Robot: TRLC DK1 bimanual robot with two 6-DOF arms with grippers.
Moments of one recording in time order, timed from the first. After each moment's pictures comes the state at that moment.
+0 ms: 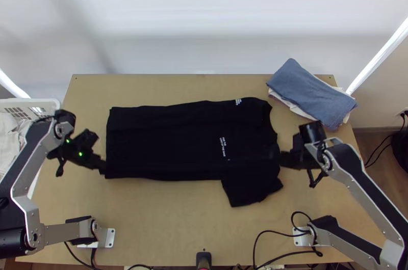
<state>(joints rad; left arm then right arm) 0.22 1.39 1.05 -1.19 0.20 0.53 0.29 1.11 0.88 -0.90 -0.21 0.45</state>
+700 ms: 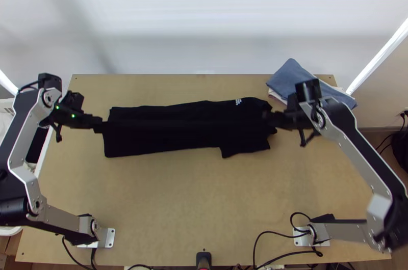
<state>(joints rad) 0.25 1.62 1.47 -1.10 0.22 0.26 0.27 1.46 1.32 -0.85 -0.20 0.44</state>
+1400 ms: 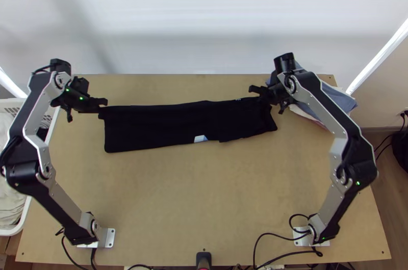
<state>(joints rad) 0.23 1.92 1.71 -1.05 0.21 0.15 0.25 1.94 1.71 -0.80 -0.14 0.44</state>
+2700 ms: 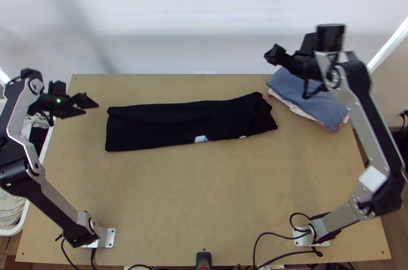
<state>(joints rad) 0.44 1.93 1.67 -1.05 0.60 0.21 0.22 1.65 1.88 -0.79 -0.23 0.55</state>
